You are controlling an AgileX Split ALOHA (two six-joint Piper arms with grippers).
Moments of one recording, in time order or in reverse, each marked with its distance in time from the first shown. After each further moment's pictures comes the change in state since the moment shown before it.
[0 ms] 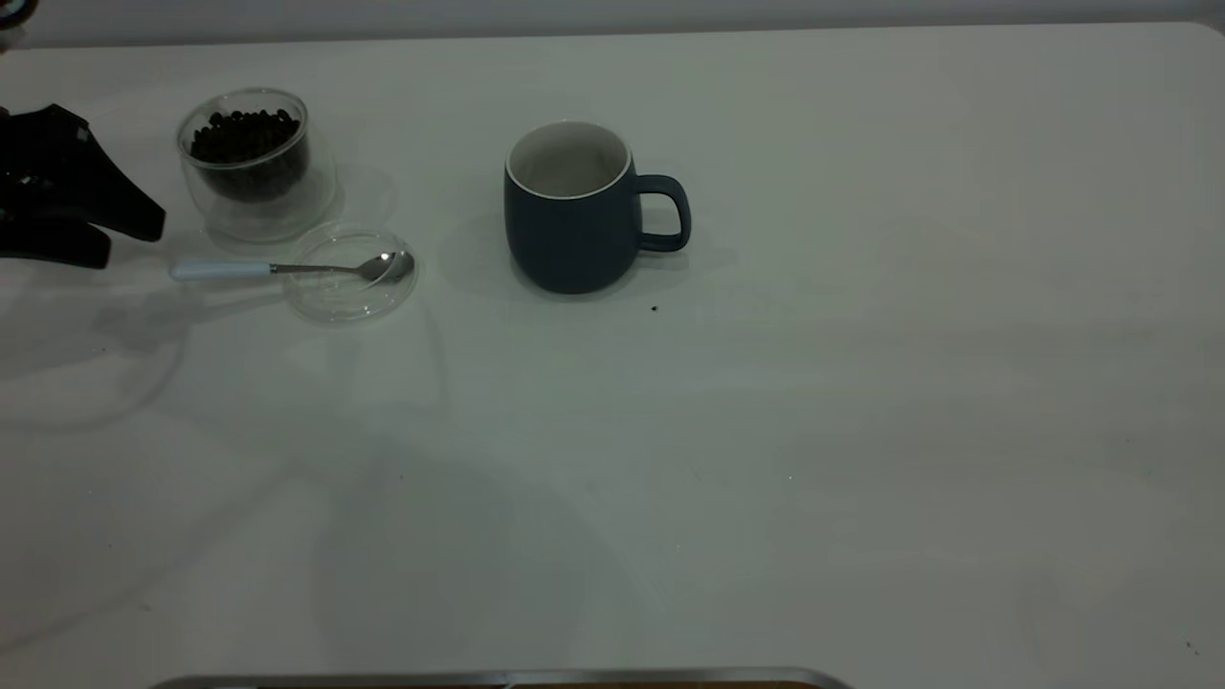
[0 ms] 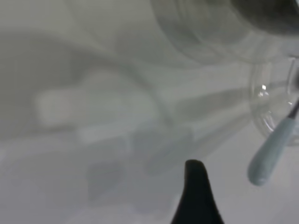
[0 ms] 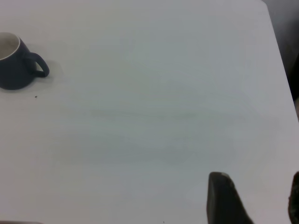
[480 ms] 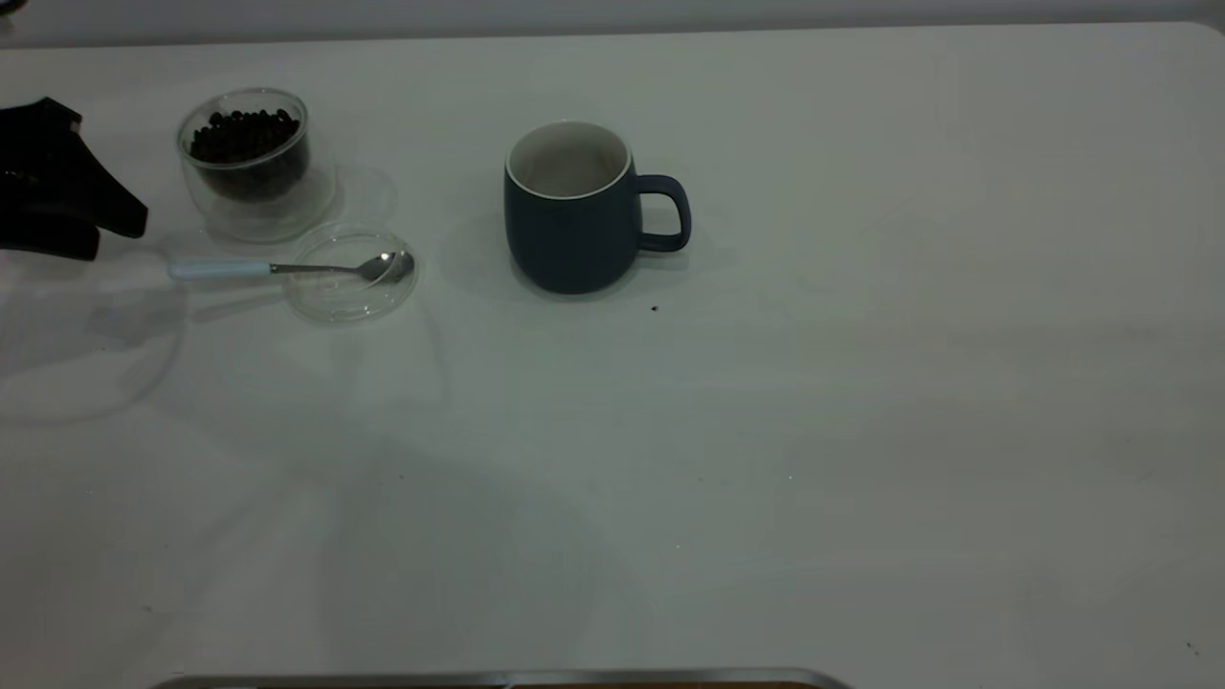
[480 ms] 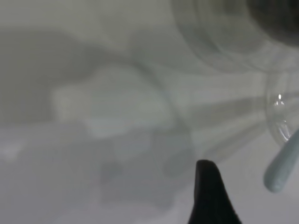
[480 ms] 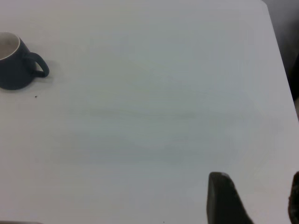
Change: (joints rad) left arm 0.000 -0.022 0.004 0.017 -0.059 -0.032; right arm 0.000 0.000 0.000 0.000 0.000 0.000
